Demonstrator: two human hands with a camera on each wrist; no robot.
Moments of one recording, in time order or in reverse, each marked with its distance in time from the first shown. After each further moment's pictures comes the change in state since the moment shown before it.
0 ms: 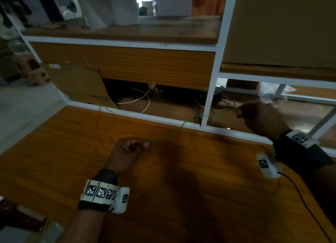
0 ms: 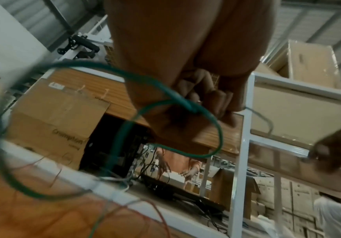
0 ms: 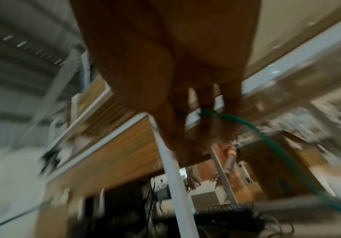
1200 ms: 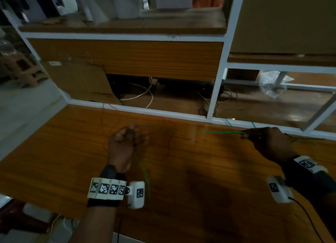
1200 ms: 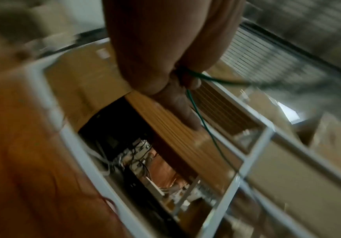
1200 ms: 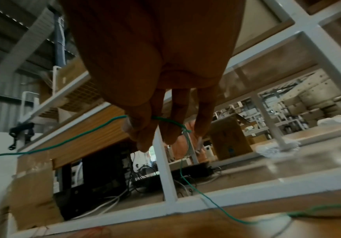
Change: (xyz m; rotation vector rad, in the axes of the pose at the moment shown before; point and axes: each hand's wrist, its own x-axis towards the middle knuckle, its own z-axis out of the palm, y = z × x) left_hand -0.010 -0.004 -0.032 -0.553 0.248 -0.102; right_hand -0.094 -0.015 0.051 0.175 0.004 0.033
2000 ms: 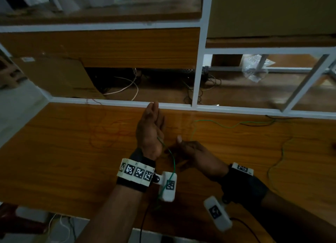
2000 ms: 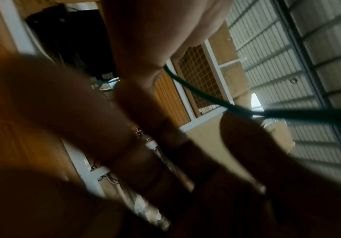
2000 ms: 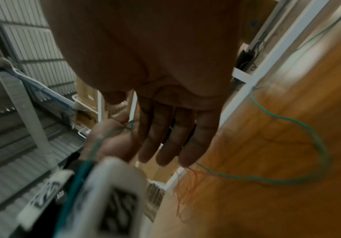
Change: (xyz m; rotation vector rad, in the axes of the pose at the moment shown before) left_hand -0.026 -0.022 0.116 -0.525 -0.166 -0.183; right_hand -0.063 -0.137 0.062 1.021 -0.566 0.214
